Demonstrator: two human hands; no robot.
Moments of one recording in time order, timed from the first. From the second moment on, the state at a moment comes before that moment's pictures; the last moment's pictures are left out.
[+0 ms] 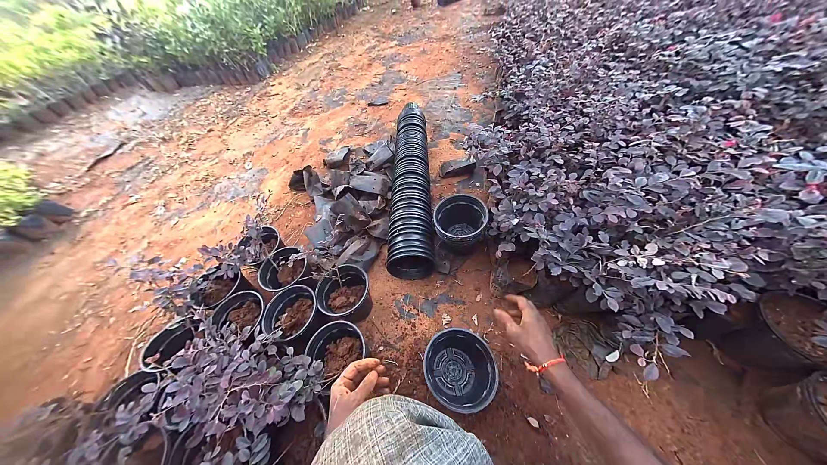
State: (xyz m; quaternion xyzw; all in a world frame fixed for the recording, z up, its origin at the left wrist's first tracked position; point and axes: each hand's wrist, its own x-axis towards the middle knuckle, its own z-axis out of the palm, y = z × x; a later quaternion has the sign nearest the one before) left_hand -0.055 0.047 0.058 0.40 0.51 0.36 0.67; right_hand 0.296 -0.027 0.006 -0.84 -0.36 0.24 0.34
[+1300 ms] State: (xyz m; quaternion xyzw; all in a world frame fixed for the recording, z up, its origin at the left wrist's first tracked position) left_hand -0.078 0.061 0.135 0.51 0.41 0.49 0.57; right_hand 0.272 -0.163 0.112 -0.75 -0.59 0.06 0.29
